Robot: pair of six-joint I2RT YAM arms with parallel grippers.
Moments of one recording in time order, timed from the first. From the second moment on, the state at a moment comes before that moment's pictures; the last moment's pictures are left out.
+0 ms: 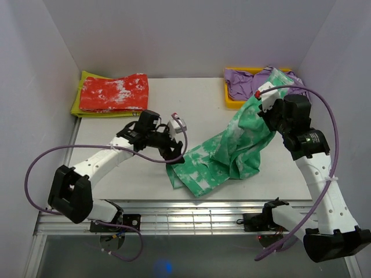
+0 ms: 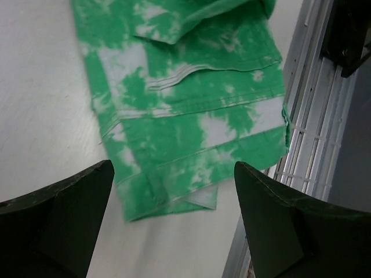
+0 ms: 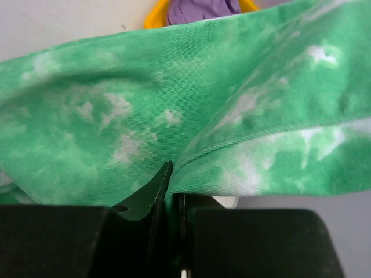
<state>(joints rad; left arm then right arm) -0.44 1.35 0.99 -0.44 0.74 0.30 0.27 1.00 1.27 -0.68 -0.03 -0.53</state>
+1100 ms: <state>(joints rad) -0.95 1.56 1.06 -0.36 -0.19 0.25 -0.04 0.96 1.12 -0.53 0.24 -0.55</state>
